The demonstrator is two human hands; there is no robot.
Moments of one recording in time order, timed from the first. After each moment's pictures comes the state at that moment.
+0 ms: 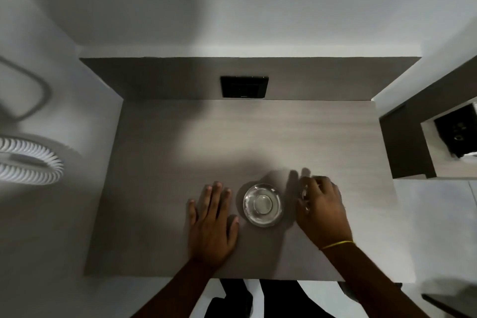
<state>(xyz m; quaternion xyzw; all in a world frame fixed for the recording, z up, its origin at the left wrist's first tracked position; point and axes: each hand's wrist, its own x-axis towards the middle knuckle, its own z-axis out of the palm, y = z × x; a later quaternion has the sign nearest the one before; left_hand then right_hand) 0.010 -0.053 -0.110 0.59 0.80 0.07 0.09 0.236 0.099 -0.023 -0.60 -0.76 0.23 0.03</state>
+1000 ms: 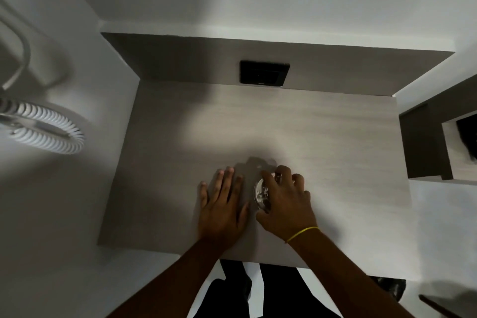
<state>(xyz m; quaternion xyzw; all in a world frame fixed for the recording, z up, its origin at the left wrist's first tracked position) 0.001 -0.061 -0.123 0.59 0.80 0.06 0.11 0.144 0.057 -0.009 -0.49 -0.83 0.25 -0.12</state>
